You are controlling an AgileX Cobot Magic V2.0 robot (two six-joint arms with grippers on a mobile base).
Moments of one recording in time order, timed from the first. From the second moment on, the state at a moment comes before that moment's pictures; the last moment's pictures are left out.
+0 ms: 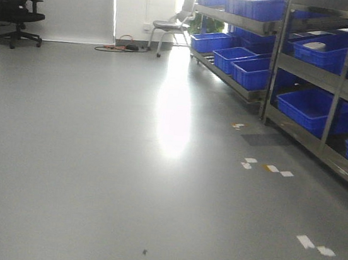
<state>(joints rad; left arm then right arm) 0.00 0.16 -0.41 -0.42 0.41 0.30 0.05 0.21 -0.29 0.00 0.19 0.04</state>
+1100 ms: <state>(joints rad) 0.00 0.16 -0.41 -0.42 0.41 0.30 0.05 0.21 -0.29 0.00 0.19 0.04</state>
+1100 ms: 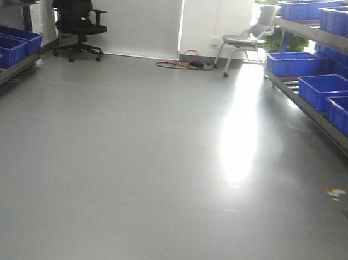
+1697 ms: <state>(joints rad) 0.00 0.16 -0.41 -0.42 0.41 0.30 0.05 0.21 -0.29 0.00 0.19 0.04</state>
